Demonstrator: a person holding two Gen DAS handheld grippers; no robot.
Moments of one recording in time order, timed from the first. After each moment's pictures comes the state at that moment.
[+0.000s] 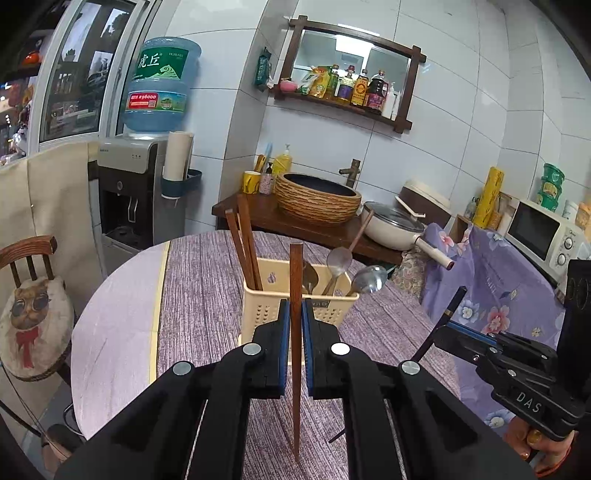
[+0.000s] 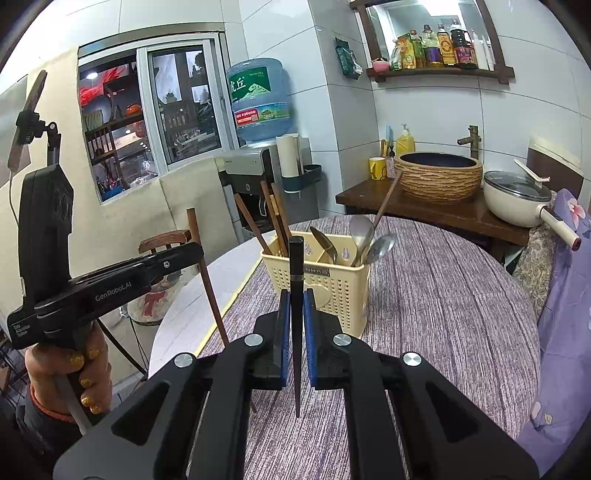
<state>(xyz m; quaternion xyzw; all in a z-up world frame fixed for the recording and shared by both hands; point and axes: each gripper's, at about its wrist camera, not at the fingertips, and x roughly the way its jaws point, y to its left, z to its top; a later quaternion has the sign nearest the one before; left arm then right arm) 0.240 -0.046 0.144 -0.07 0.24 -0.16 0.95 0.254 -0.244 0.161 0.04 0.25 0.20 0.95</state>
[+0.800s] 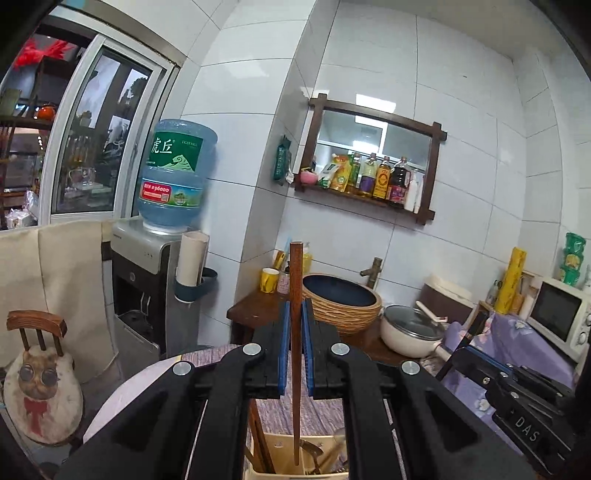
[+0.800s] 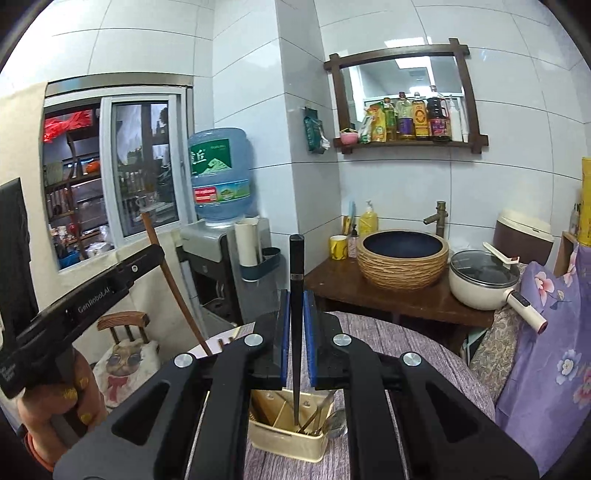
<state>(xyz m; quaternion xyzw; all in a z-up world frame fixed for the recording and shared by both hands) 0.318 -0.056 0.255 -0.10 0.10 -0.10 0.99 0.348 -0.240 0.288 0.04 0.15 0.10 0.98</state>
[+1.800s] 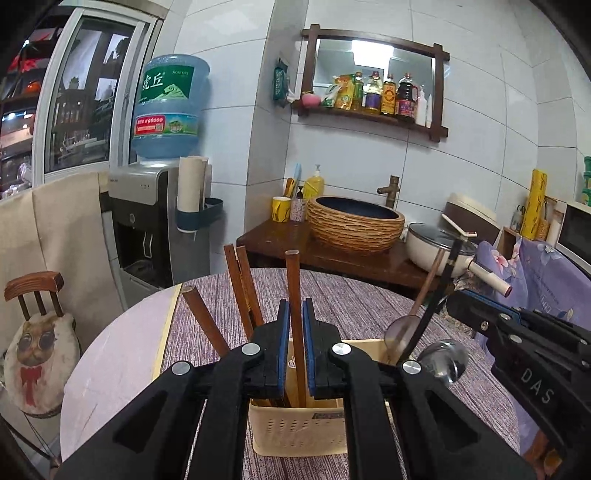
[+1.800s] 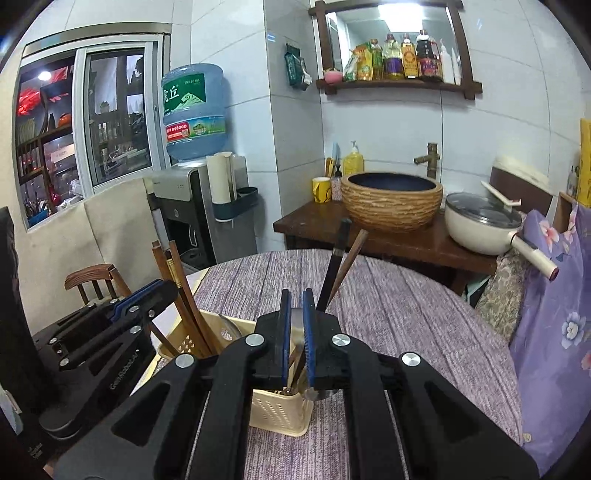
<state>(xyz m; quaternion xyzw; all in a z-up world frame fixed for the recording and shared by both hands) 0.339 -0.085 0.132 -0.03 0.19 -0.08 0.98 0.386 -0.231 0.168 0.02 0.22 0.07 0.97</state>
